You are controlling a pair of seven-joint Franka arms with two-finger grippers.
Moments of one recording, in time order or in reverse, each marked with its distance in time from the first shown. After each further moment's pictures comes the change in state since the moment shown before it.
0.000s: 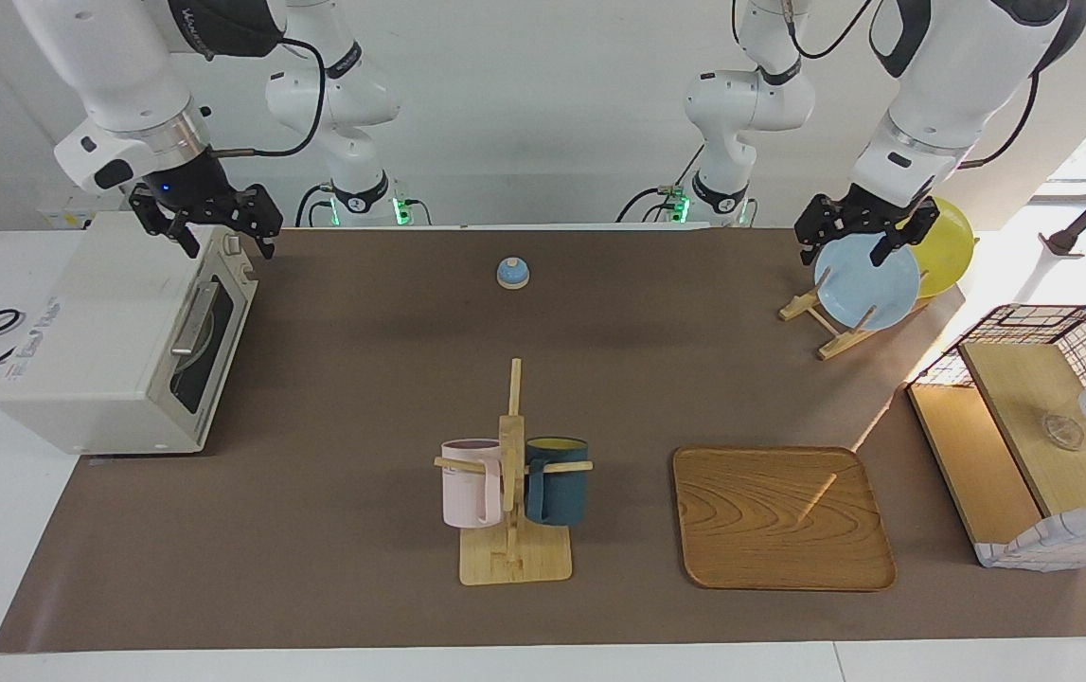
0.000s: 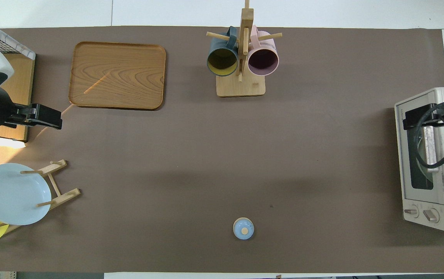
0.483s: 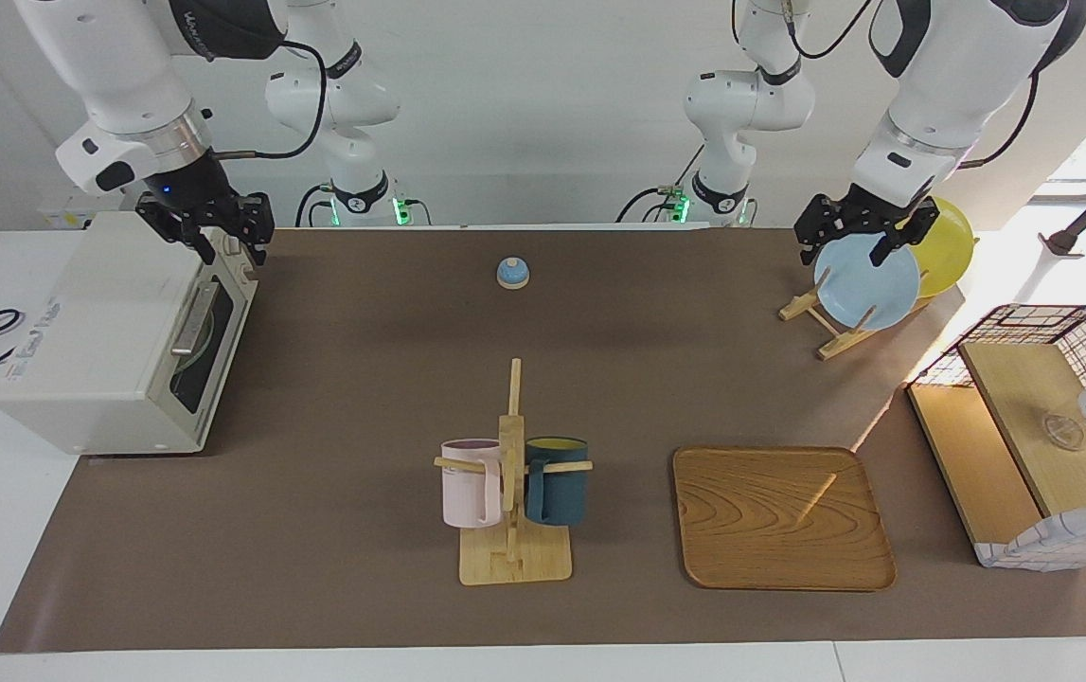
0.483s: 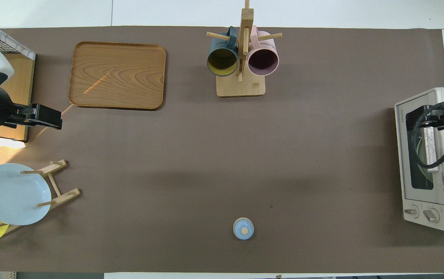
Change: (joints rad) left arm 0.000 0.000 0.000 0.000 0.000 0.000 0.000; right arm 0.000 0.000 0.001 -0.006 0.000 0.009 0.000
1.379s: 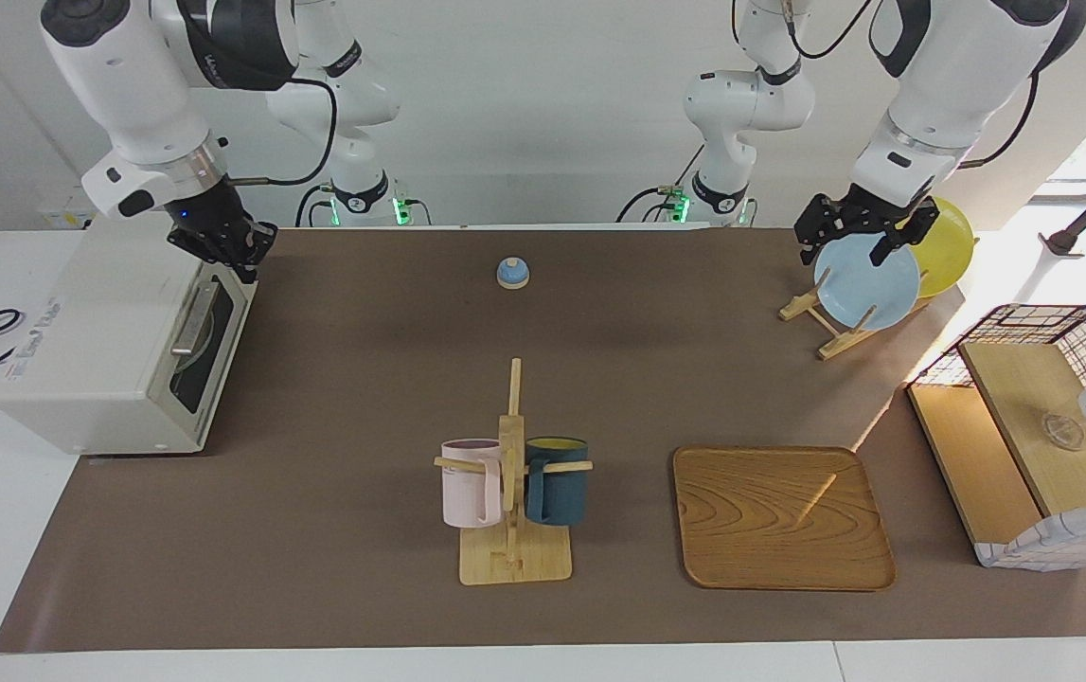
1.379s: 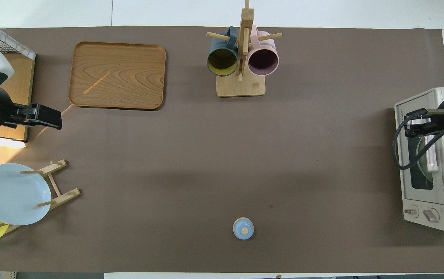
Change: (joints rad) left arm 0.000 0.000 0.000 0.000 0.000 0.000 0.000; right arm -0.015 -0.047 -0.001 -0.200 -0.001 0.141 0.061
